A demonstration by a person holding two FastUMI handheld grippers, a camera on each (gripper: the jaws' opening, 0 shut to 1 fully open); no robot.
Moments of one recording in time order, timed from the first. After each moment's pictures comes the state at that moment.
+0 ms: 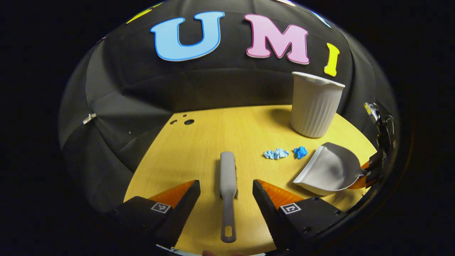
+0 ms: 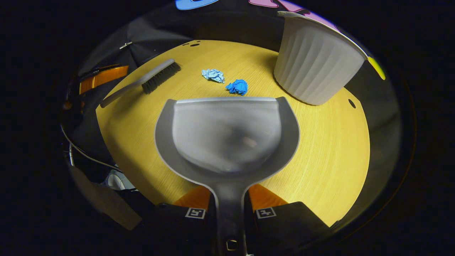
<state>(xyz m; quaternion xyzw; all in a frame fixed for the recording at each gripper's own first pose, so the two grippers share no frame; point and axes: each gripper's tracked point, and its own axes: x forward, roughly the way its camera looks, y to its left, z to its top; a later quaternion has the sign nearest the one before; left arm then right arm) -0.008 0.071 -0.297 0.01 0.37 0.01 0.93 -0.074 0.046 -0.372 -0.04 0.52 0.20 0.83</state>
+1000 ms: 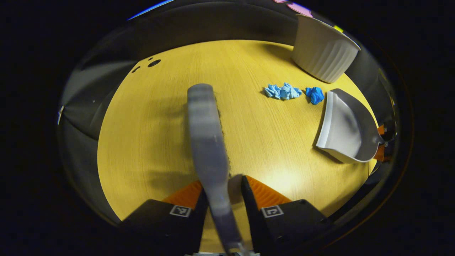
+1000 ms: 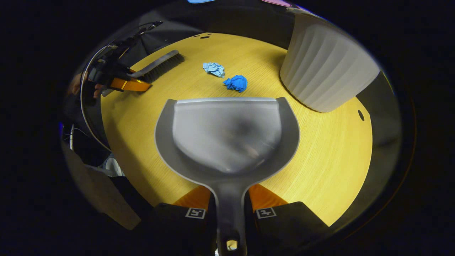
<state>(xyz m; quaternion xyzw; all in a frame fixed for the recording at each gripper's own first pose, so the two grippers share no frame) -0.002 0.062 -0.409 0.03 0.59 -0.07 0.81 -0.053 0.016 -0.383 -0.09 0.54 0.26 0.80</state>
